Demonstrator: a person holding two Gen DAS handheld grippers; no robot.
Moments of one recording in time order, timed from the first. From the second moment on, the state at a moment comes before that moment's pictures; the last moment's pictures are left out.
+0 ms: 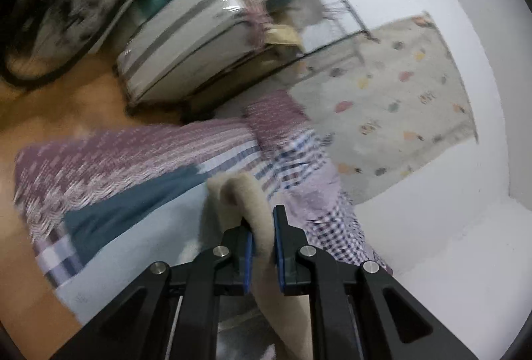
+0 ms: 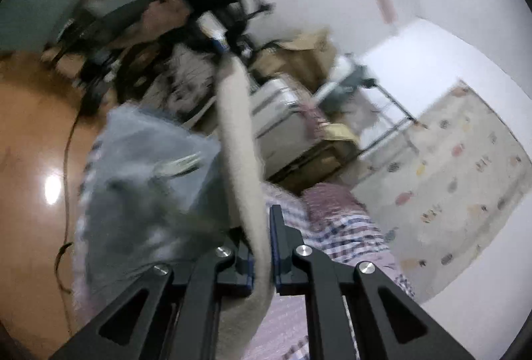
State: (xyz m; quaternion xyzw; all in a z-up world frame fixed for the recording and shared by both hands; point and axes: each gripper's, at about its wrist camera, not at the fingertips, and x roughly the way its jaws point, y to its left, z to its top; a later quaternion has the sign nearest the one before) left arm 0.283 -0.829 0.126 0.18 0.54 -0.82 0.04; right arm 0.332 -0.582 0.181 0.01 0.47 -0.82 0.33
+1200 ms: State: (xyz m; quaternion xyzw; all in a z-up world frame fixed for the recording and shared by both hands) left arm 0.370 -0.778 0.135 0.15 0.47 -0.86 0.15; right arm 0.344 -0.509 0.193 0.23 0.24 -0.86 0.38
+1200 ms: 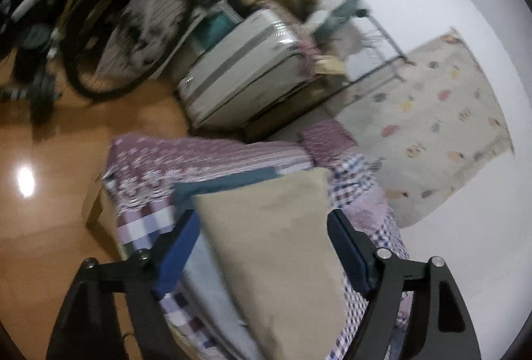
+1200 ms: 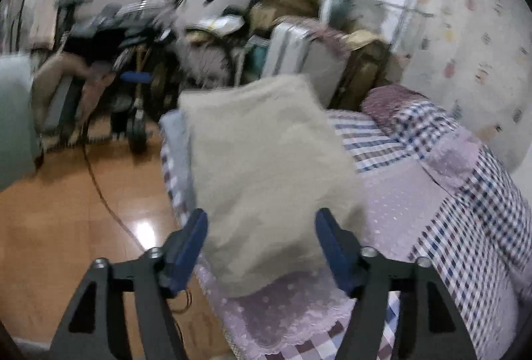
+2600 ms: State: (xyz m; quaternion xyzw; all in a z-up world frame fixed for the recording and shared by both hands) left arm 0.121 -0.084 0.206 0.30 0.12 -0.94 -0.13; right arm 0.245 0.105 0.246 0.27 -0.12 -0.96 -0.02
